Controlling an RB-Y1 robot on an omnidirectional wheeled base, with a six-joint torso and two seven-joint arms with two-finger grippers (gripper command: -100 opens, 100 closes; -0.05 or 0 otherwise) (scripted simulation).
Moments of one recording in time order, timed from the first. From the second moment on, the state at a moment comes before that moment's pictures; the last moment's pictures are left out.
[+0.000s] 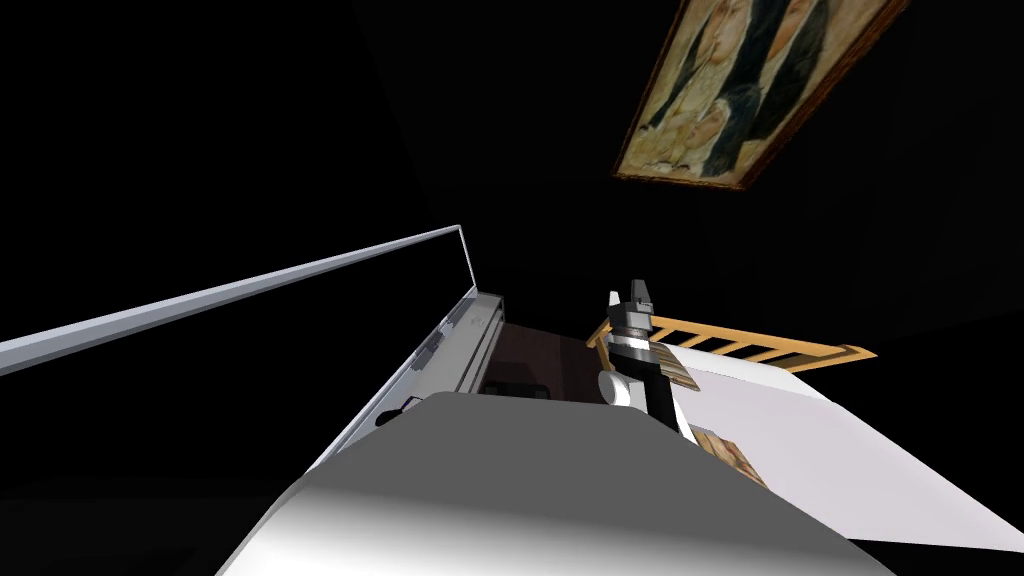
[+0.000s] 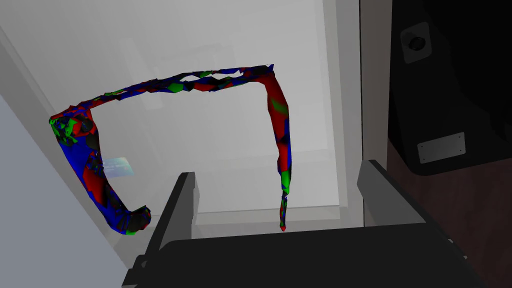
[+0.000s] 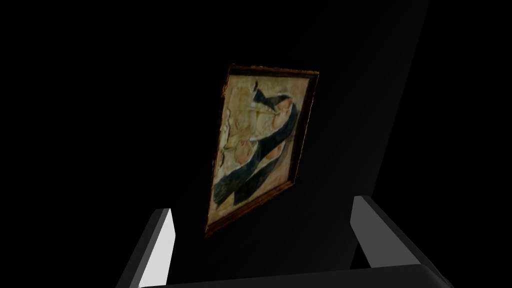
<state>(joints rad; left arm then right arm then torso) 0.21 0.41 0.03 -0.62 0.74 0.38 0.51 0.48 -0.03 -0.05 -2.26 -0.08 -0.36 0.12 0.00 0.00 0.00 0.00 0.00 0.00</state>
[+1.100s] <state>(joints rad) 0.18 0.32 0.06 -0.52 0.67 0.29 0.48 0.48 -0.03 -0.05 -2.26 -0.08 -0.36 0.12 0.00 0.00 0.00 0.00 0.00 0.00</state>
